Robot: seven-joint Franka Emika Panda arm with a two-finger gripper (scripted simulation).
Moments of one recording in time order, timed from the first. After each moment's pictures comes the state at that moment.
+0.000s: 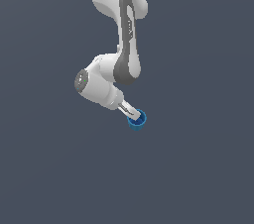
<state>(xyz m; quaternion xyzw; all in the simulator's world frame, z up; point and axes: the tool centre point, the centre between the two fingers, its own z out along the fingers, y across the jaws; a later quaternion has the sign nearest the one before) -0.039 0.009 0.096 -0.87 0.39 0.21 0.21</state>
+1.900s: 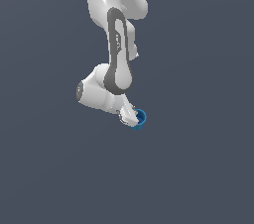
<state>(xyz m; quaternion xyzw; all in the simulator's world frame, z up) -0.040 0.036 0.072 -0.76 0.50 0.29 0.28</state>
